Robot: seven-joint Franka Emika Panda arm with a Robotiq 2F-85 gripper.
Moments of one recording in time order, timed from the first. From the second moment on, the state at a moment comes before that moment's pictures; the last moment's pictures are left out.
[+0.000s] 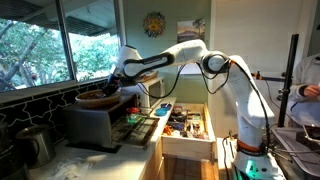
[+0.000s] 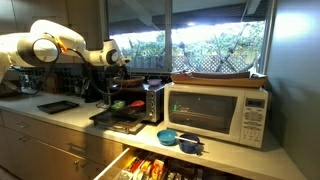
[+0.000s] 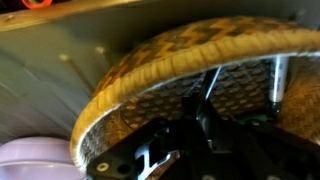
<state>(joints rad) 0.14 0.41 0.07 -1.36 -0.08 2.39 0.27</state>
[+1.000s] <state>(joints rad) 0.15 0.18 -0.04 -1.46 -0.32 2.30 0.66</state>
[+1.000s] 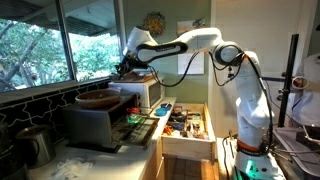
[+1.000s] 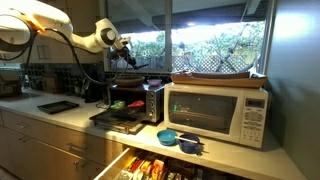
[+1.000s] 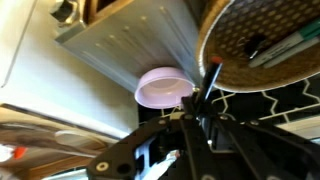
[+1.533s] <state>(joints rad) 0.11 0.06 -0.06 -1.69 -0.48 2.23 1.10</state>
